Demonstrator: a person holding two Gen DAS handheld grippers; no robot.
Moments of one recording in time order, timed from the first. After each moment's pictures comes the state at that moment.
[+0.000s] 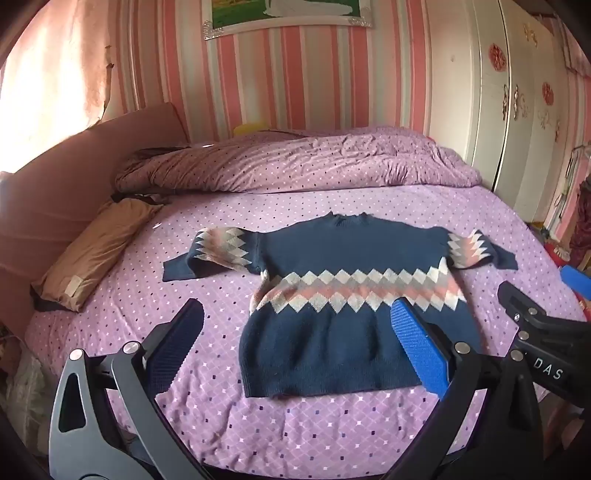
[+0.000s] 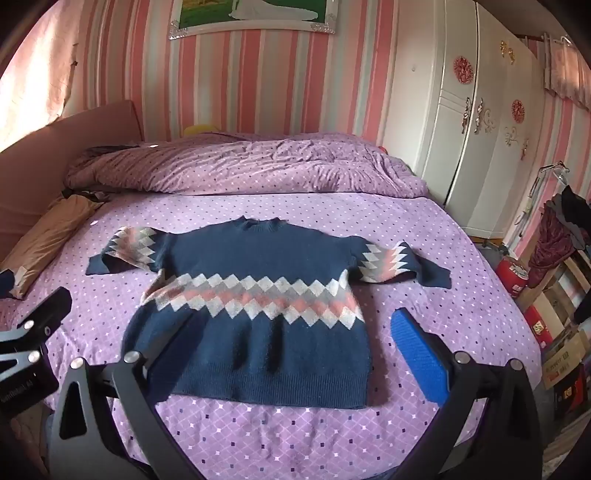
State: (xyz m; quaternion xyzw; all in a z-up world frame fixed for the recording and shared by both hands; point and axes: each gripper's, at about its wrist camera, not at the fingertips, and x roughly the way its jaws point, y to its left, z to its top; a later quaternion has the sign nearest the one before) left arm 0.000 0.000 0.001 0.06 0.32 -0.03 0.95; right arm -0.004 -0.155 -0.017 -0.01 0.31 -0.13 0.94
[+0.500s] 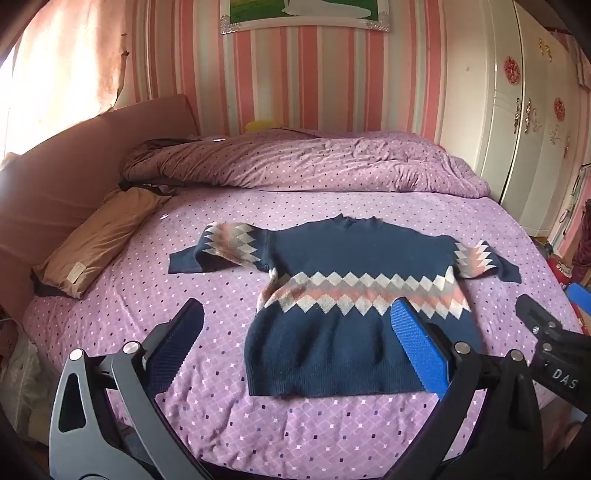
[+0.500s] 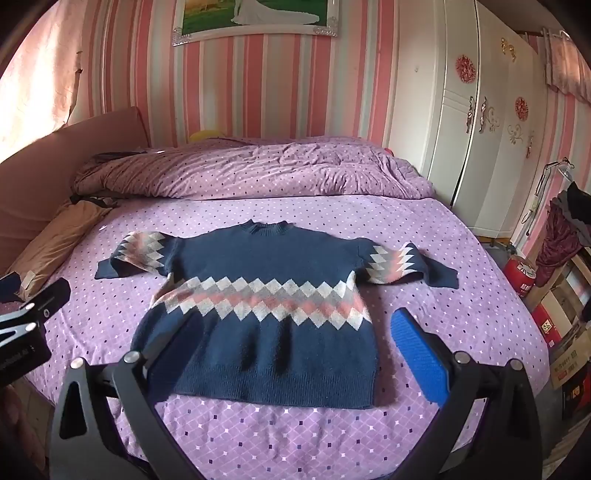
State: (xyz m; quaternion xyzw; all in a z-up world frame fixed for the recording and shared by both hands) left arm 0.003 0.022 0.001 0.02 0.32 -0.01 0.95; right arm -0.010 -0.154 -0.018 0.00 0.30 -0.11 0.95
